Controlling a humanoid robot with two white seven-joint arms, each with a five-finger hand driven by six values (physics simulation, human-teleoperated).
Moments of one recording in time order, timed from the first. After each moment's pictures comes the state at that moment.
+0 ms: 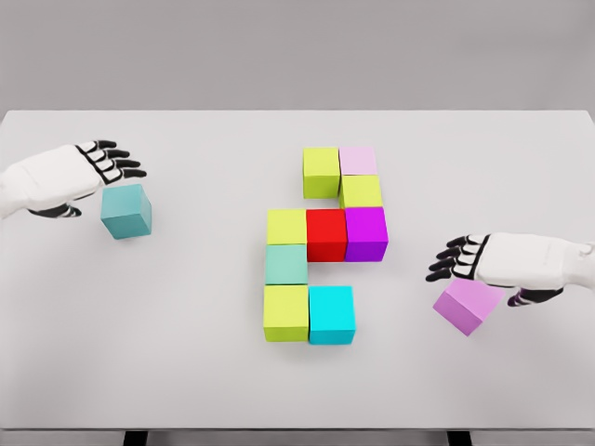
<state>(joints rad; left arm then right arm) -0.58 1.00 -0.69 -1.38 -0.70 -0.61 -0.04 -0.72 -1.27 1.10 -1.73 0.31 -0.61 0.25</state>
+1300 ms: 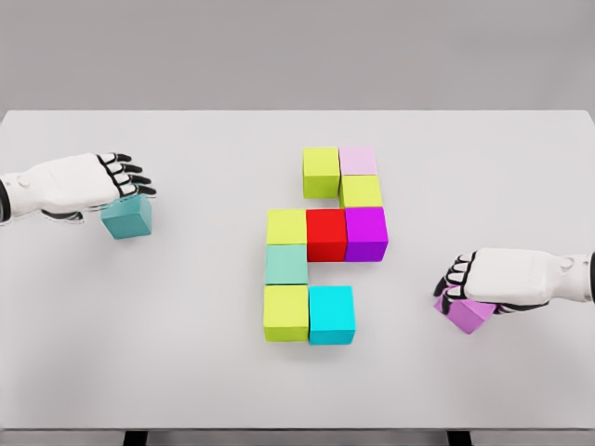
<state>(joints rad) -0.76 1.00 -0.91 -1.36 -0.78 -0.61 -0.11 -0.72 -1.24 1.13 -1.73 0.42 -0.61 0.25</state>
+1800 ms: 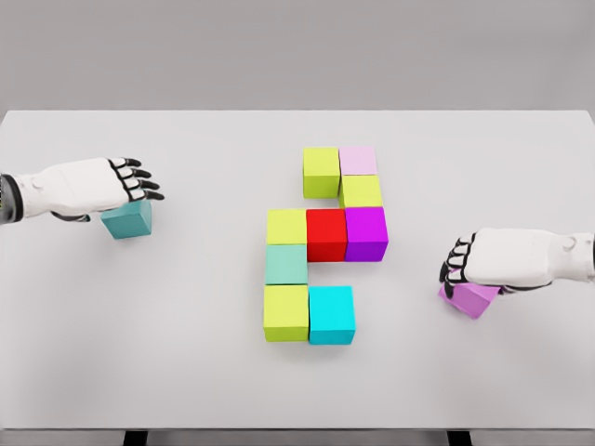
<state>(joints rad) -0.79 0.98 -0.96 -1.36 -0.79 -0.61 -0.13 -0.79 -1.23 1.10 -1.77 0.41 -0.61 0.34</state>
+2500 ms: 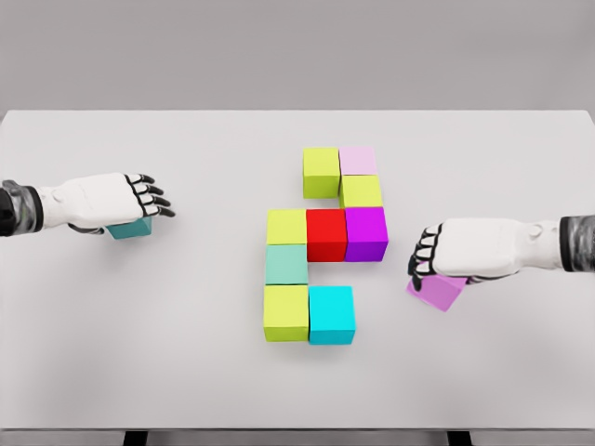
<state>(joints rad) -0.79 0.94 -1.00 -1.35 -0.81 -0.61 -0.16 -0.88 -1.14 1.16 -1.77 0.38 -0.61 0.34</state>
